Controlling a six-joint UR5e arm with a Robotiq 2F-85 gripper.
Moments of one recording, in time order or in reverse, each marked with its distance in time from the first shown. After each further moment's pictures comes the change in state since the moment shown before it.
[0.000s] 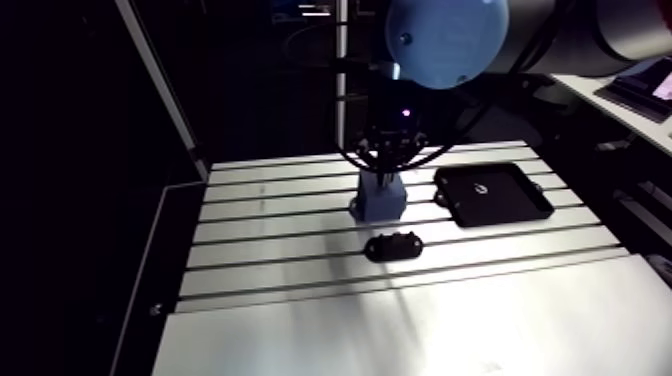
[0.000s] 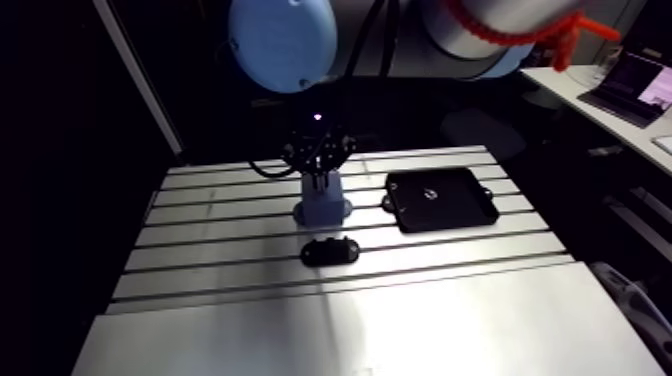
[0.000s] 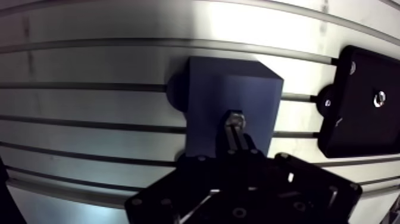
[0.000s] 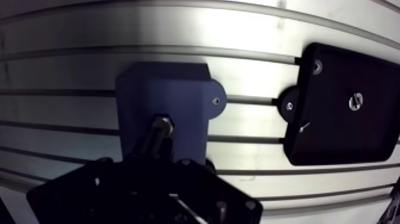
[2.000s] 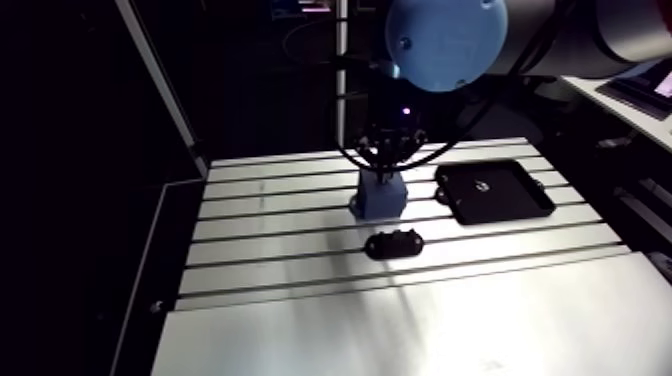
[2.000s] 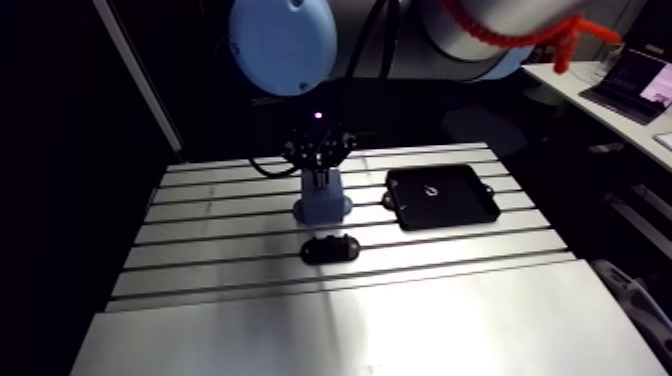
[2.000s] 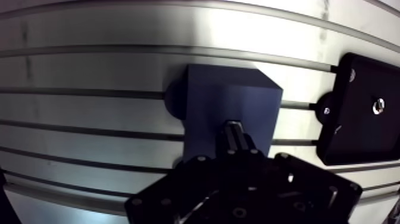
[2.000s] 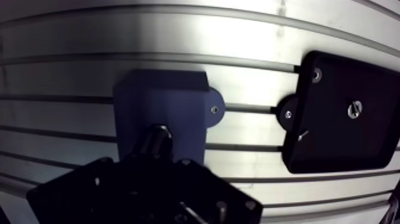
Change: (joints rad) arm 0.000 0.011 0.004 -0.033 -0.001 -0.009
